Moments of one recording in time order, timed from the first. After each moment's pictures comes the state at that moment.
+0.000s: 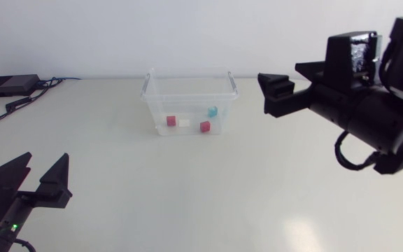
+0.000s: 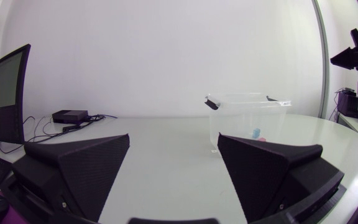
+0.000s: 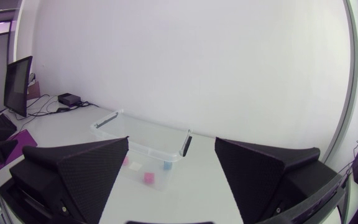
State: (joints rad) left arm -0.01 0.06 0.03 -0.02 0.00 0.03; right arm 0.55 0.99 0.72 0.10 0.22 -0.05
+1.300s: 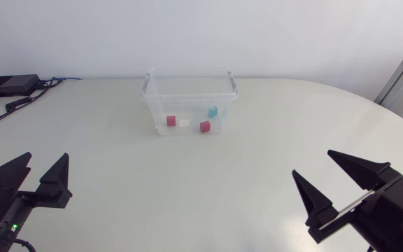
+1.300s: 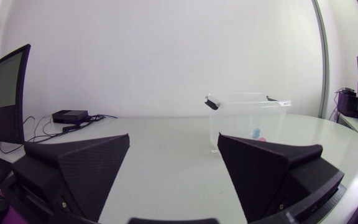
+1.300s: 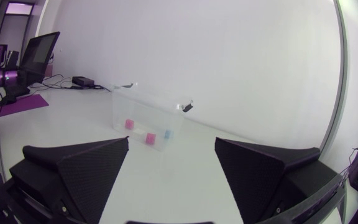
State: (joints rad) left arm -0.01 0.06 0.03 -0.02 0.00 0.03; right arm 0.52 0.06 0.13 -0.16 0.13 -0.19
